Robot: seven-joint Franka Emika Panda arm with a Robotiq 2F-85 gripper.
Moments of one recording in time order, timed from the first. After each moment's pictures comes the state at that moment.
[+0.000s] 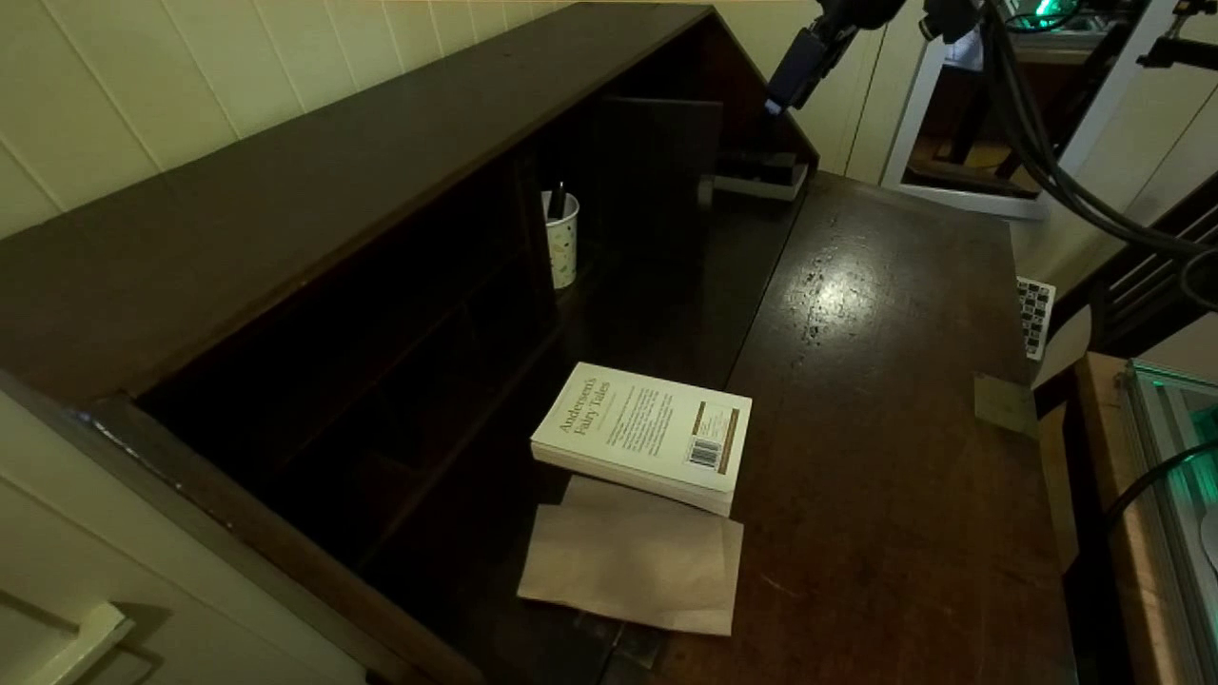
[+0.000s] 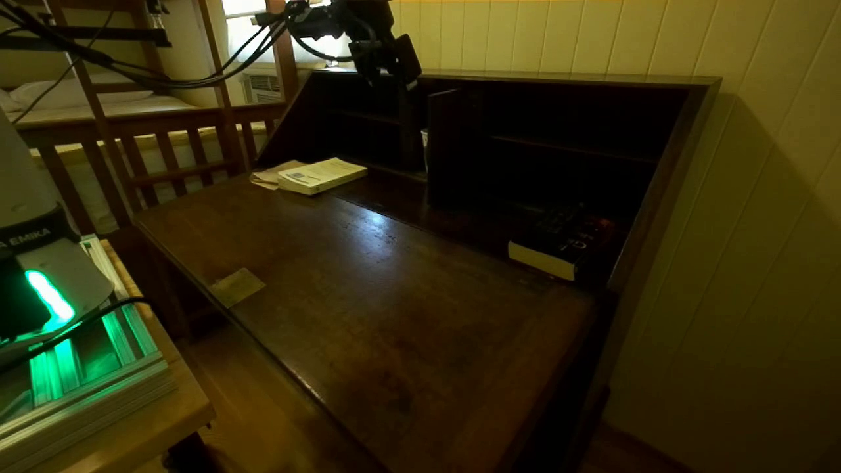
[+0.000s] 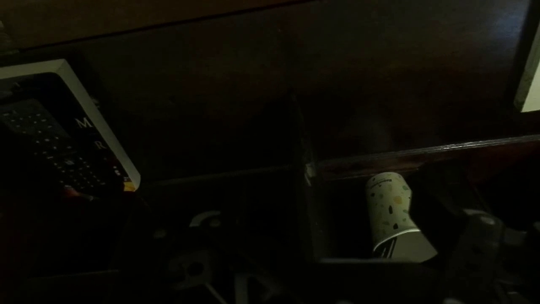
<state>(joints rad) -0.09 -0.16 -0.27 -2.45 0.11 2.72 -0.33</state>
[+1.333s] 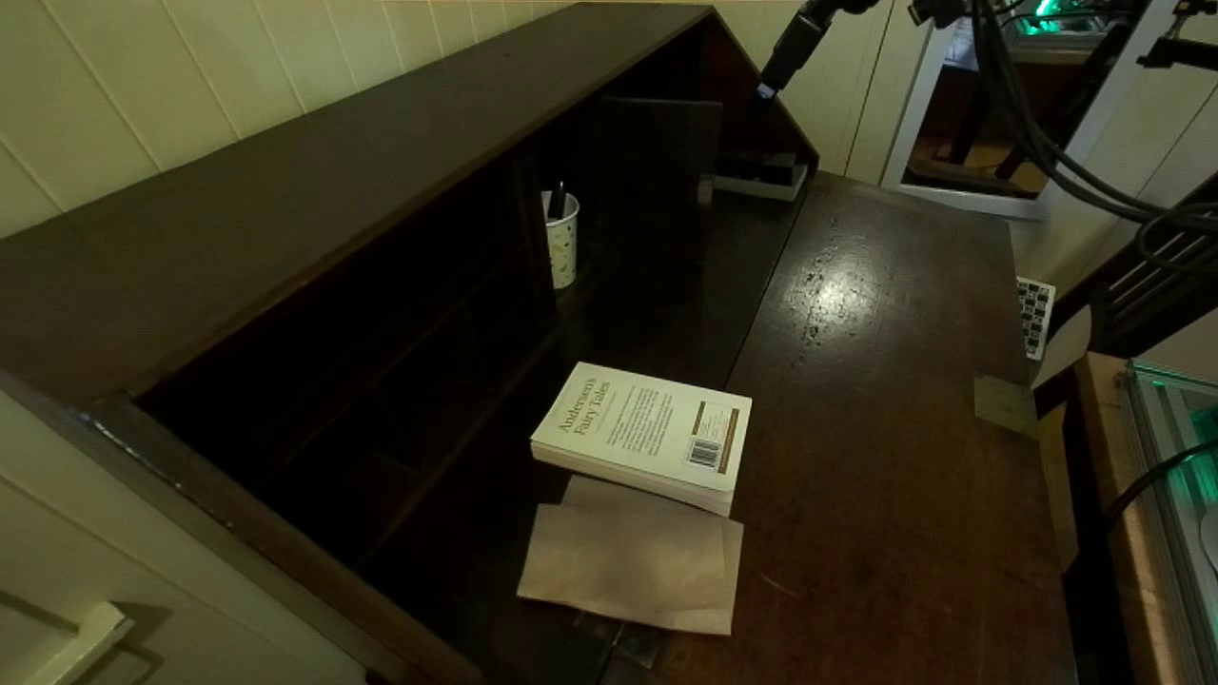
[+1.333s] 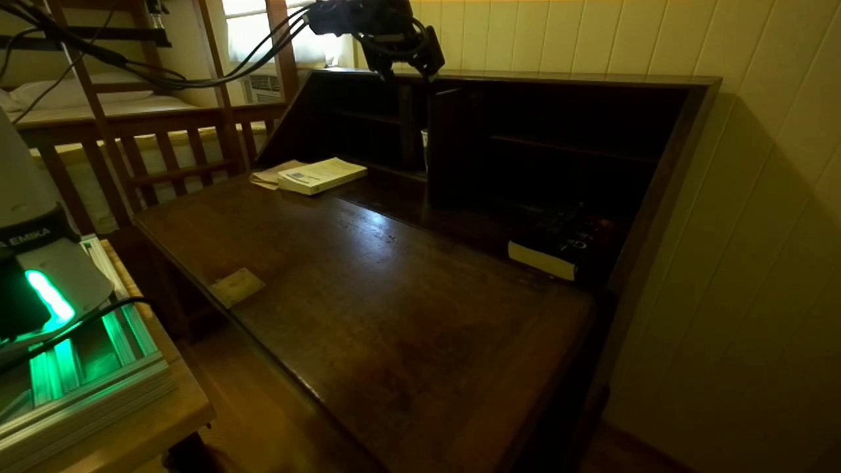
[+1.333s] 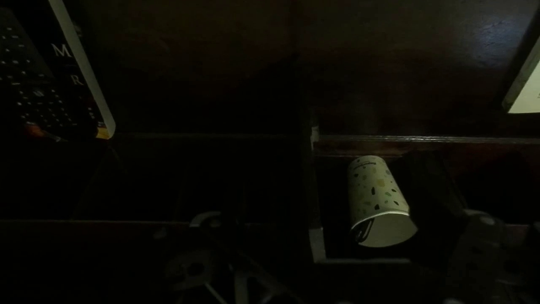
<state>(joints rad) -0.08 -0.10 -0.30 -2.36 0.34 2.70 -0.71</state>
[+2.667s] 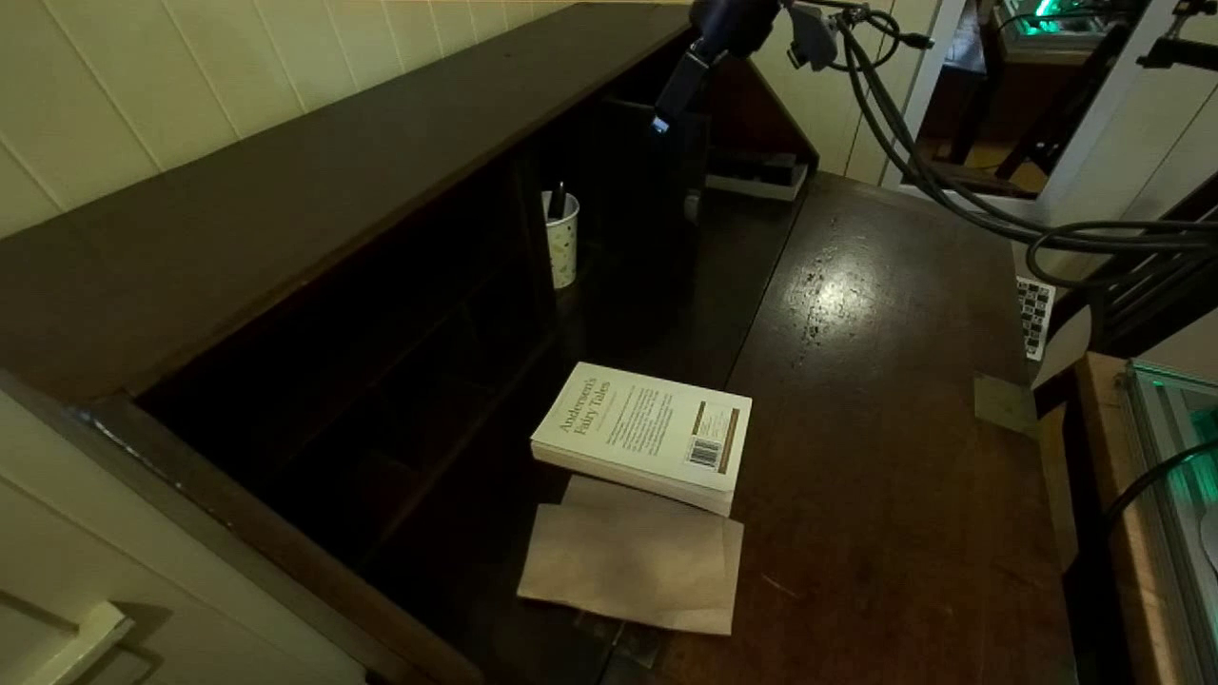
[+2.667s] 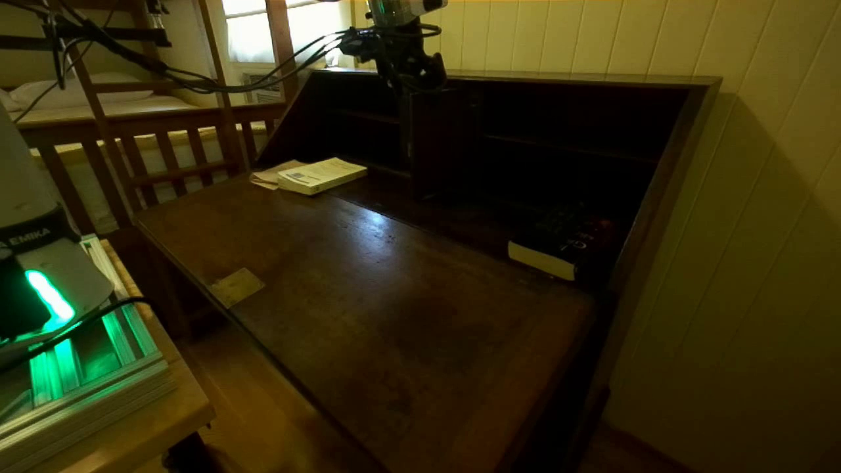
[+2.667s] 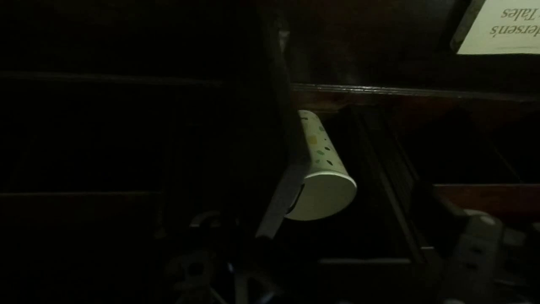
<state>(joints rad) -0.03 0.13 -0.21 -2.14 0.65 2.64 -0.88</state>
